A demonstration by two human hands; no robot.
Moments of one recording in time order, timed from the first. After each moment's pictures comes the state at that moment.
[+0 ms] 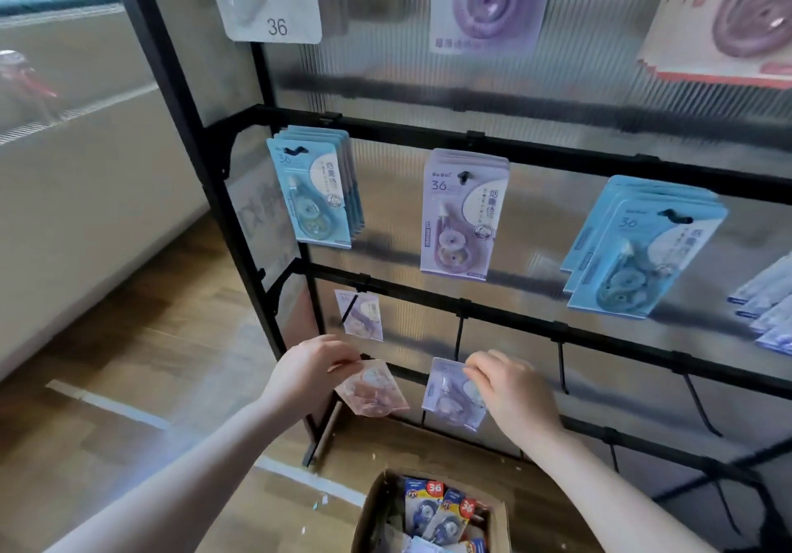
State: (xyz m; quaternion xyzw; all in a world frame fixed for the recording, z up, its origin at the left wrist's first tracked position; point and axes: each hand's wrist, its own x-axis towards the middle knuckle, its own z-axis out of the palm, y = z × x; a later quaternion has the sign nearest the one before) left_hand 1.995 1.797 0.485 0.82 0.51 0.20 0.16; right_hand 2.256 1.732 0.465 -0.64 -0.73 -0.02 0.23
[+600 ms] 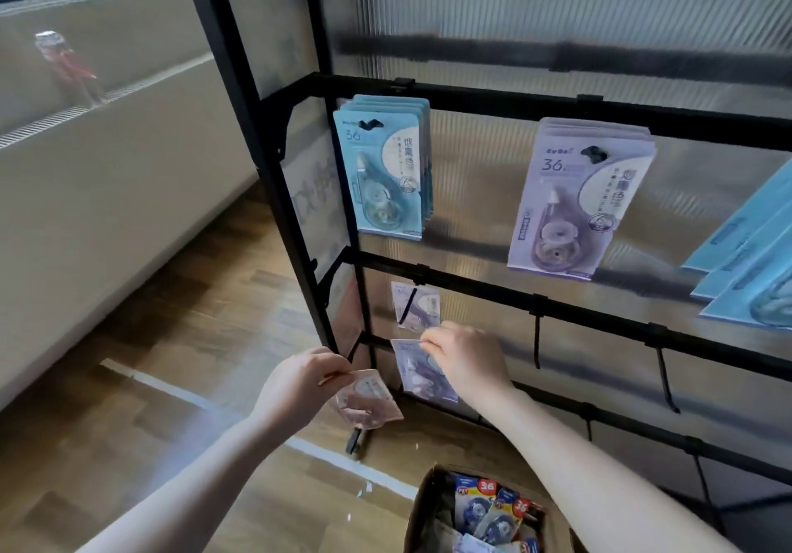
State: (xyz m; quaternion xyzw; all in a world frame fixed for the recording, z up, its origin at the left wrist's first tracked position) left_hand 1.902 1.816 0.453 0.80 0.55 0.18 0.16; right_hand 2.133 1.824 0.443 -0.59 -0.77 0.05 0.24
